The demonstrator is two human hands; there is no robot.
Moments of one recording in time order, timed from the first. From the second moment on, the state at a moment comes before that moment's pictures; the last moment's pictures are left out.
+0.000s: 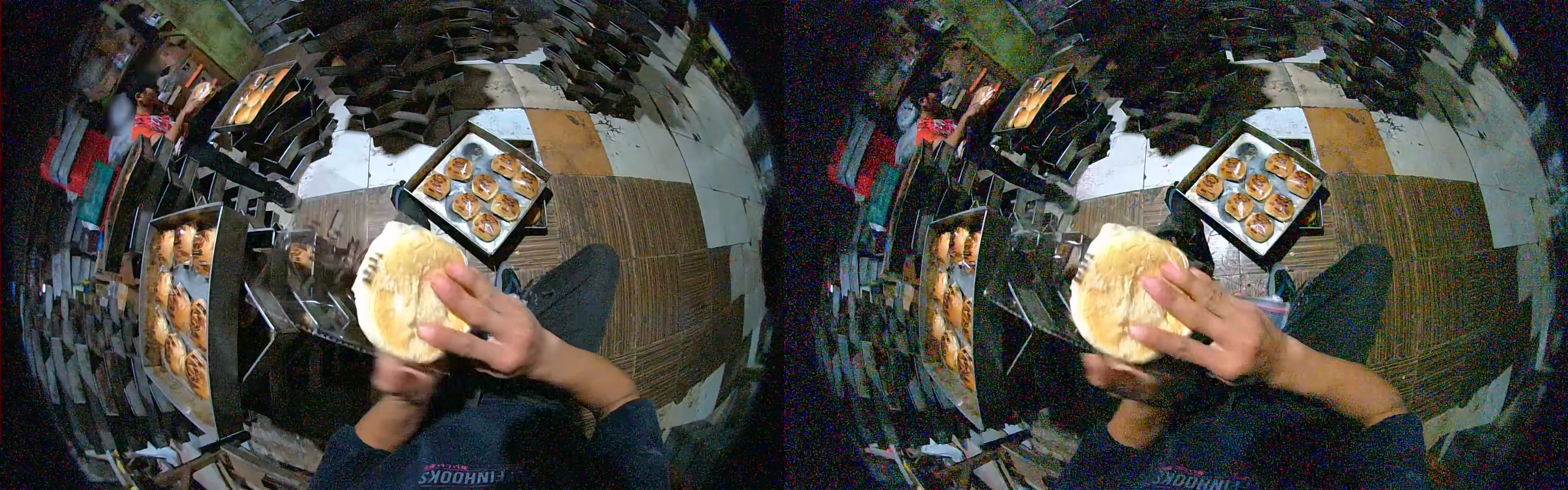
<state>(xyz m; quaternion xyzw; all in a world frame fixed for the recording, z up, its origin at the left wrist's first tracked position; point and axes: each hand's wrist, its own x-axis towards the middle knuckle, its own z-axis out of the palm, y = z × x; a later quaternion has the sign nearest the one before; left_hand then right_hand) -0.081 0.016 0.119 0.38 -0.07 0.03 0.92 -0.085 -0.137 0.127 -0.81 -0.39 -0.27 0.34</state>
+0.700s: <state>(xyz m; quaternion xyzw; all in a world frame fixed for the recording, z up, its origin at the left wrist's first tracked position) -0.018 0.017 0.067 0.35 0.08 -0.12 0.93 -0.050 -0.120 0.082 -0.78 -0.33 0.04 0.54</state>
